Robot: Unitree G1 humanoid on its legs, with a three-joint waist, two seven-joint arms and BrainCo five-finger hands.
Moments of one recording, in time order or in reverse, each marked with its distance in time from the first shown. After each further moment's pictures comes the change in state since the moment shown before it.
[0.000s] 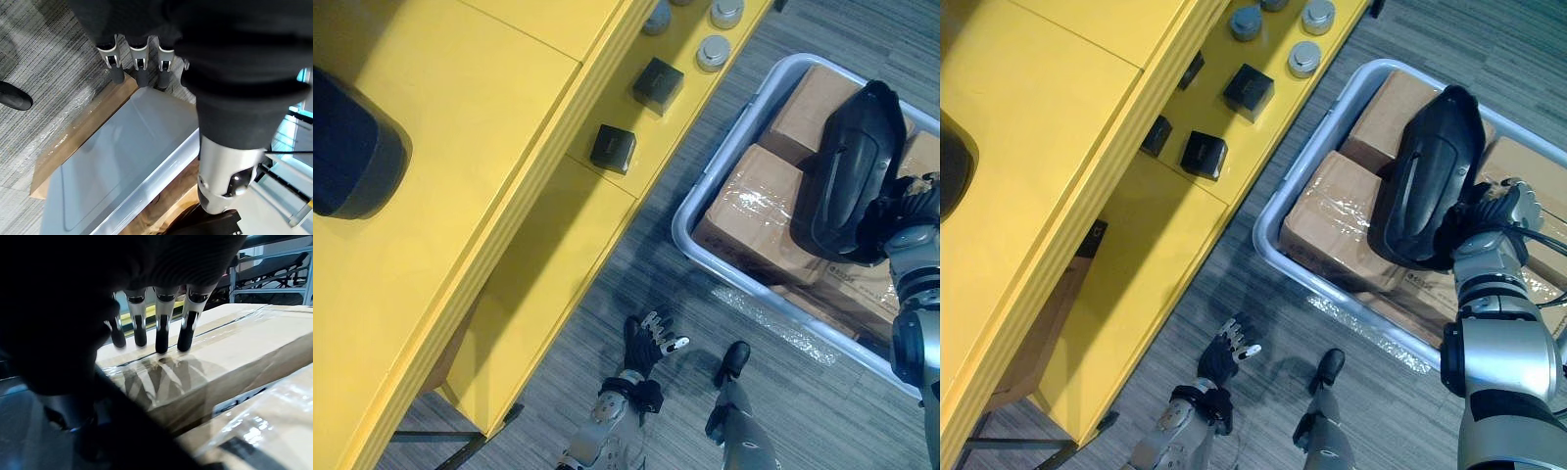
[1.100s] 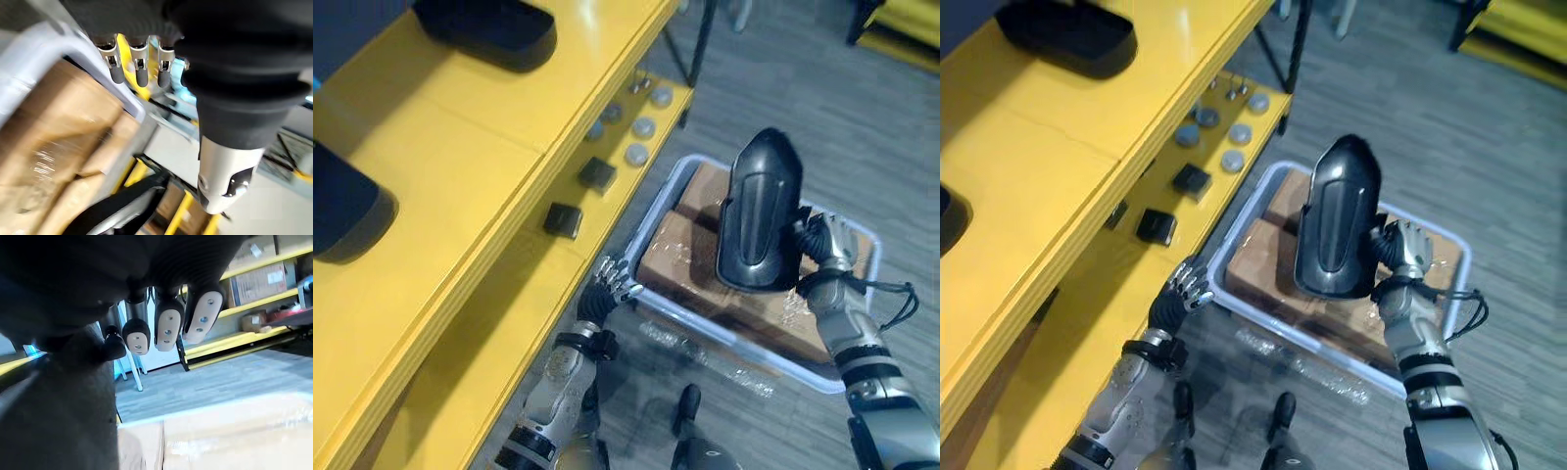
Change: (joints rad) left arm -0.209 0.181 0.197 -0.081 0.001 0.002 -0.016; right arm 0.614 0.251 0.040 -0.840 -0.226 -0.024 0.074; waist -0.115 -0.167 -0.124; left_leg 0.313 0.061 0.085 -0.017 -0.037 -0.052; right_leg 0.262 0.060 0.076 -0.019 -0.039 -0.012
